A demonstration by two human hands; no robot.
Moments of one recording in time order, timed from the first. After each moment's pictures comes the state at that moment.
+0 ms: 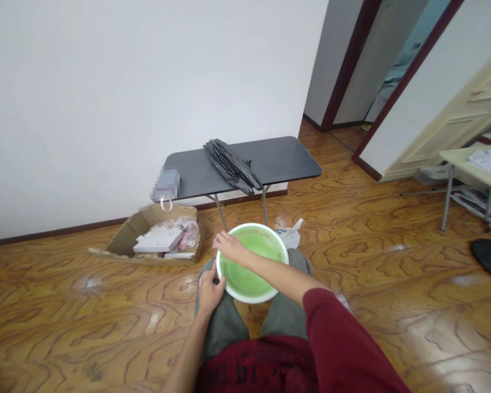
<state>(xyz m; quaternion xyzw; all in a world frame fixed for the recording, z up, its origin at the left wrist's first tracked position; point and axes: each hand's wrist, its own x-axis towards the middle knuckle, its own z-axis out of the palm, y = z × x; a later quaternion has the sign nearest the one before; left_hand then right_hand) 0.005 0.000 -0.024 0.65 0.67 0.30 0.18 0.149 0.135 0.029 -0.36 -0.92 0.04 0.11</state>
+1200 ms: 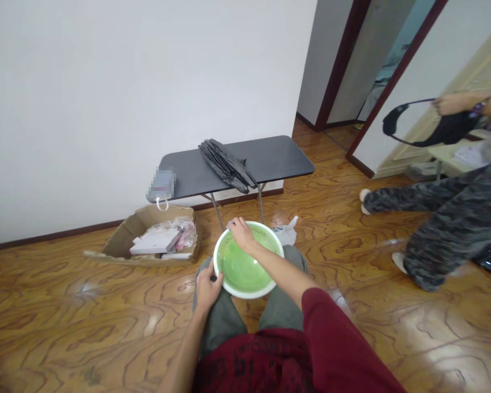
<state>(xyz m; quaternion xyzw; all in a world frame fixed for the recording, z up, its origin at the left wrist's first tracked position) 0.007 0.001 -0.020 0.65 0.68 0.29 0.19 0.195 0.150 0.028 -0.53 -0.83 0.06 0.17</state>
